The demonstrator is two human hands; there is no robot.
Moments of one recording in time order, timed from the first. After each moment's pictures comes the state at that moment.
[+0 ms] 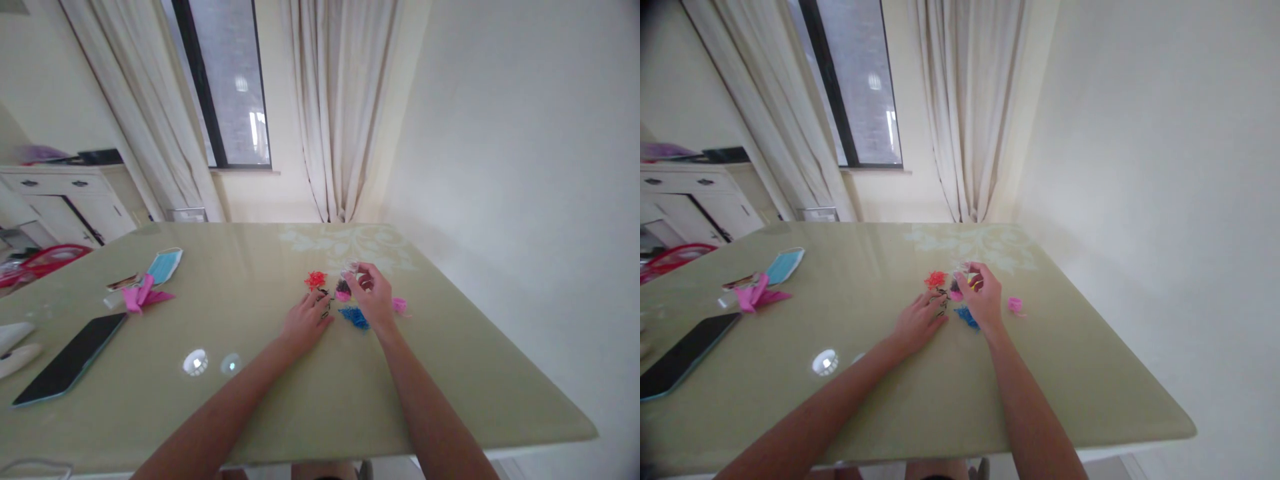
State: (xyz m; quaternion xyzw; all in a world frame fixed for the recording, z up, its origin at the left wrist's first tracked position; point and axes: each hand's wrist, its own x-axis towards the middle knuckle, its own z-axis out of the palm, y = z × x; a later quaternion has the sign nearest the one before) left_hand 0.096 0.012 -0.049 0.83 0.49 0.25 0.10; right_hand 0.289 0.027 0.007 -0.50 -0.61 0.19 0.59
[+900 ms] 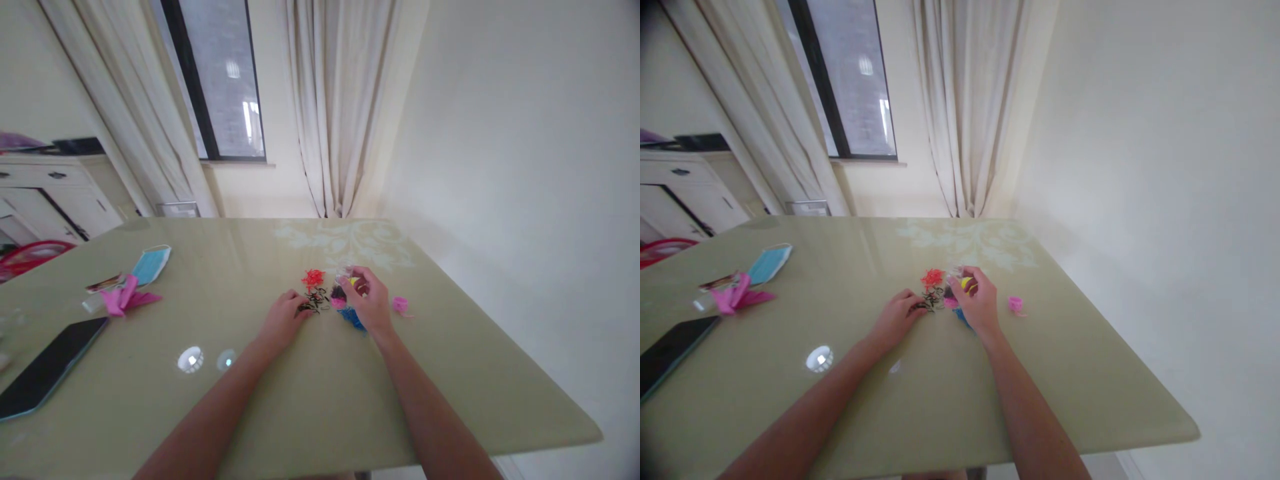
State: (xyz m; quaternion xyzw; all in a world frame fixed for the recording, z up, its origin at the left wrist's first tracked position) left_hand 0.057 0.024 -0.050 0.78 0.52 0.29 0.18; right_hand 0.285 0.026 -0.006 -0.51 -0.62 0.21 0.56
